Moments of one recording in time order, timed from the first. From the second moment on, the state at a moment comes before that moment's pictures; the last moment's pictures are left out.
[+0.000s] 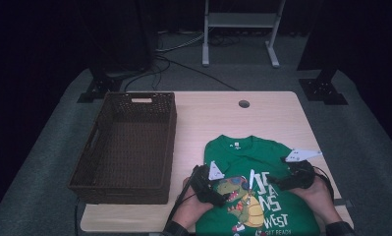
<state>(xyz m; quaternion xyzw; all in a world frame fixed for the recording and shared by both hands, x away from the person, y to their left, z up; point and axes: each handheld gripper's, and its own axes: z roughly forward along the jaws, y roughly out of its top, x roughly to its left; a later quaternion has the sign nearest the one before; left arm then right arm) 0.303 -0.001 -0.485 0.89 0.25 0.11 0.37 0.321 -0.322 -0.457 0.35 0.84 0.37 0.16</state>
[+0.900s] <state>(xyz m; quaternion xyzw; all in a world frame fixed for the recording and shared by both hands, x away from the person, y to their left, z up) 0.303 -0.001 -0.485 0.89 0.25 0.11 0.37 0.346 -0.359 -0.446 0.37 0.83 0.39 0.16</state>
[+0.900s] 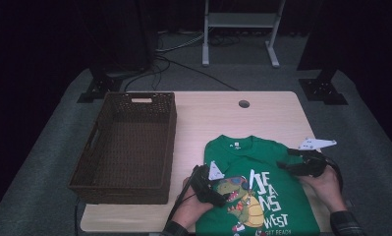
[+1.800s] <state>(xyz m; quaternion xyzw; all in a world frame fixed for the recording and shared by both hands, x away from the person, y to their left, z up) 0.303 -0.001 -0.485 0.89 0.25 0.11 0.37 0.368 -0.398 -0.451 0.42 0.80 0.37 0.20</state>
